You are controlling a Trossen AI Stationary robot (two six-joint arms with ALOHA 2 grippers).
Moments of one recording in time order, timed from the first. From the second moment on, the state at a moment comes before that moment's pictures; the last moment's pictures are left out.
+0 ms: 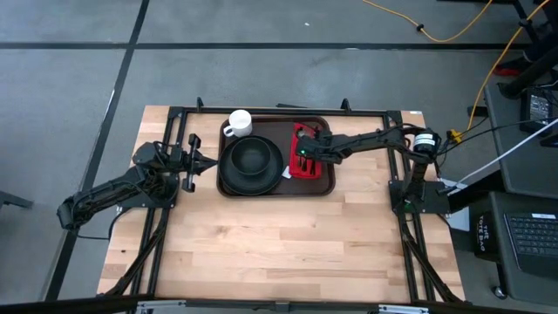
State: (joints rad) left arm 0.56 0.13 0.01 0.35 0.54 -0.06; right arm -0.29 1.86 1.05 -0.43 0.42 1.38
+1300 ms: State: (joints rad) left arm 0.56 0.13 0.01 0.35 0.55 -0.07; right arm -0.29 1.87 1.05 -0.42 0.45 1.35
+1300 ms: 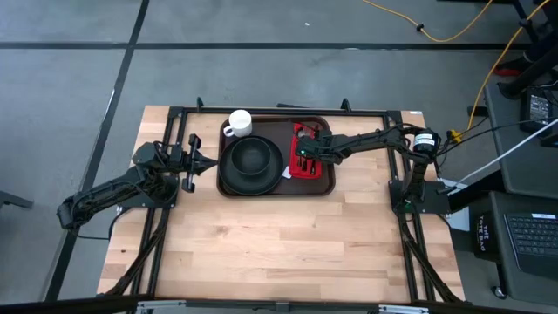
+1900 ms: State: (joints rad) left arm 0.56 0.13 0.01 0.35 0.55 -0.09; right arm -0.29 1.87 1.05 -0.42 0.45 1.35
